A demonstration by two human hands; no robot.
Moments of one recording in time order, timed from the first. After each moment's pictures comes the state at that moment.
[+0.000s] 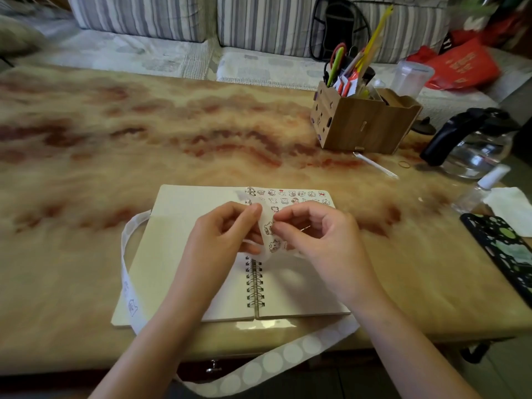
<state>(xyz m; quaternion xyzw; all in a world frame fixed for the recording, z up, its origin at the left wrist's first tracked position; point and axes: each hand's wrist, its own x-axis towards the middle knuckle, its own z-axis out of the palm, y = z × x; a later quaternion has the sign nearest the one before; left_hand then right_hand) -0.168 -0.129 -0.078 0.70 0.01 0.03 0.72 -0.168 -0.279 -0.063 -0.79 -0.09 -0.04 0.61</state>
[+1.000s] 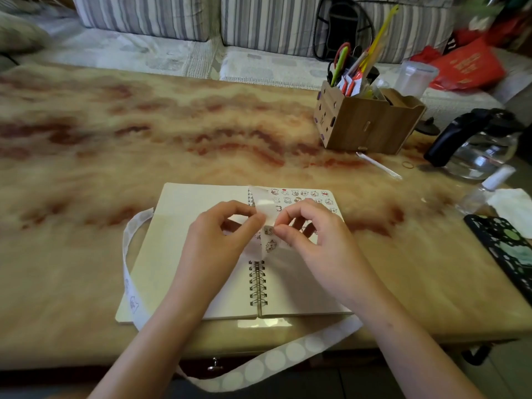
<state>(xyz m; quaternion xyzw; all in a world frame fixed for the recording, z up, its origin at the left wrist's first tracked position) -0.171 -0.125 -0.076 0.79 0.04 0.09 0.61 -0.168 -0.277 -0.060 -0.87 -0.13 -0.03 0.48</state>
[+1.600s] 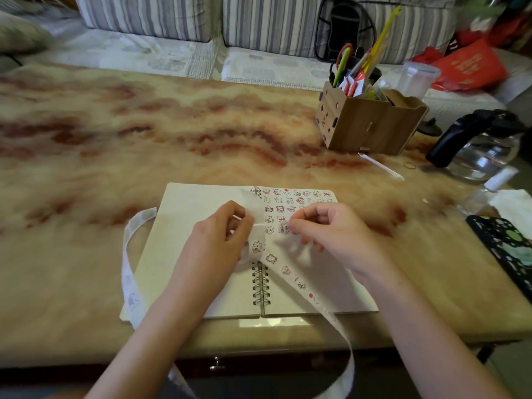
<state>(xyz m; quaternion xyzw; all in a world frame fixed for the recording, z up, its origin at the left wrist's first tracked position) -0.167 -0.117 -0.084 0.85 0.02 0.07 0.52 -0.140 -0.292 -0.064 -0.82 0.00 0.08 0.57</state>
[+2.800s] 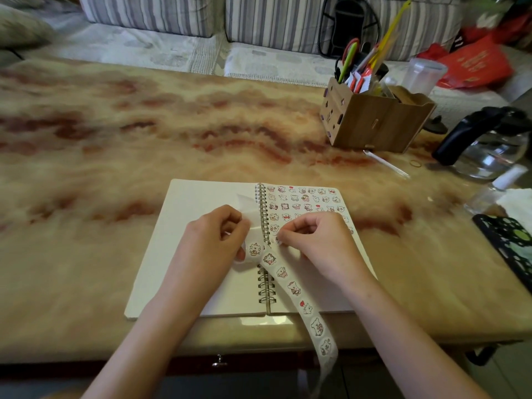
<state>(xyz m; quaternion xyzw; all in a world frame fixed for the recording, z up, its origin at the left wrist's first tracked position) -0.169 -0.108 -0.087 0.84 0.04 0.07 0.53 -0.142 -0.272 -0.090 -0.86 0.03 0.05 0.50</state>
